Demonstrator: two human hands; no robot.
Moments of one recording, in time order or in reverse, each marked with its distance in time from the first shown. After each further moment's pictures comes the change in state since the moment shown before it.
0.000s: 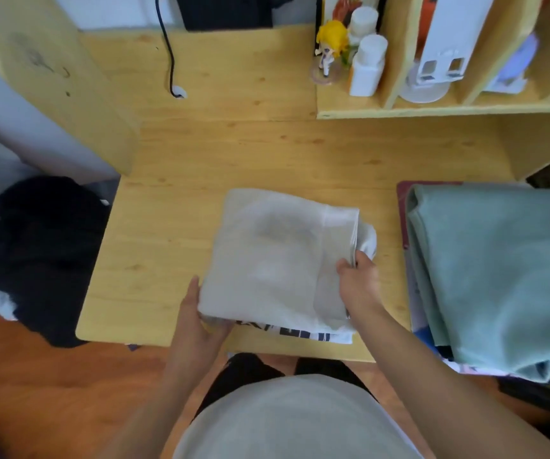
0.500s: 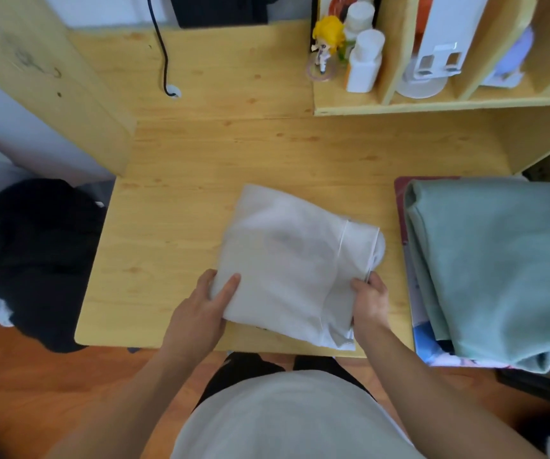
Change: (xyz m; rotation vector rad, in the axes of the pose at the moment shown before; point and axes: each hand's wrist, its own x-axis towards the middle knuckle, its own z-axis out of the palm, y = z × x) left_hand 0.038 -0.003 -0.008 0.822 -0.137 0.493; right_hand -0.008 0.040 -0.009 0.244 0.091 0.167
